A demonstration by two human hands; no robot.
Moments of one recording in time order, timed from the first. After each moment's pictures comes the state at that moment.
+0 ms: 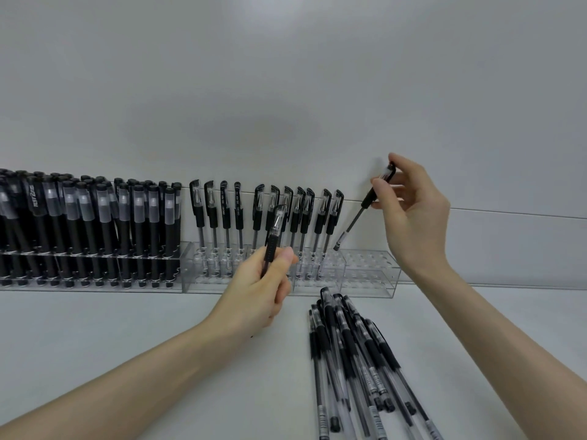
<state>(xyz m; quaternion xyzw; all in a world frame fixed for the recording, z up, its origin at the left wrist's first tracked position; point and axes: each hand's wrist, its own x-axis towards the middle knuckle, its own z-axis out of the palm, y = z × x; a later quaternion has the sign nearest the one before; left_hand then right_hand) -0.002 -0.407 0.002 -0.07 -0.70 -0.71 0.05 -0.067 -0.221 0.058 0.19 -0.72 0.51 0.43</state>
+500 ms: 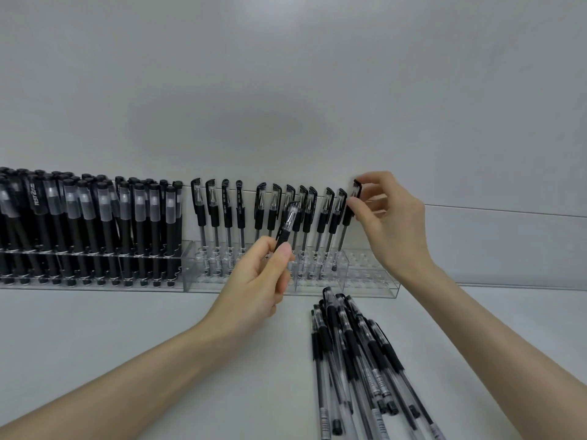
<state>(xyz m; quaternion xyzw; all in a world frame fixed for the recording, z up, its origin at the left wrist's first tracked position) -0.001 -0.410 0.005 -0.09 -0.71 -0.70 0.07 -0.078 -0.230 0.048 0.20 -0.80 0.42 0.39</state>
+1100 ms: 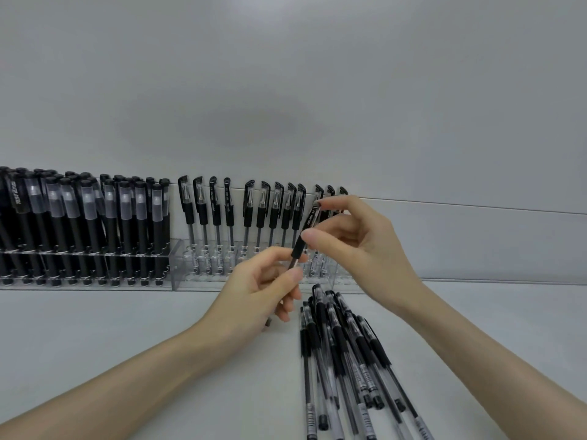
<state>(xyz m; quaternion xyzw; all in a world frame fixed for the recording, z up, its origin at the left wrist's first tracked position) 0.003 -0.404 -0.003 -0.17 -0.70 -0.69 0.05 -0.028 -0.243 0.041 0.29 -0.77 0.55 0.17</state>
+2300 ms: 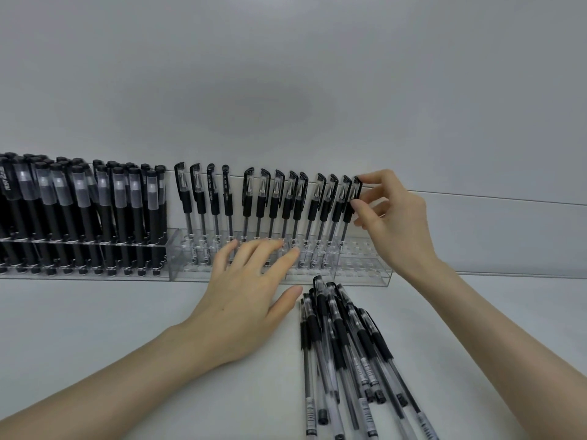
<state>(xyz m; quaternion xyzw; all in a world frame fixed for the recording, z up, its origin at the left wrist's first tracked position) -0.017 -0.419 -0.034 -0.21 -0.93 -0.08 0.29 -0.076 -0.210 0.037 0.20 -0.84 0.36 0.35</state>
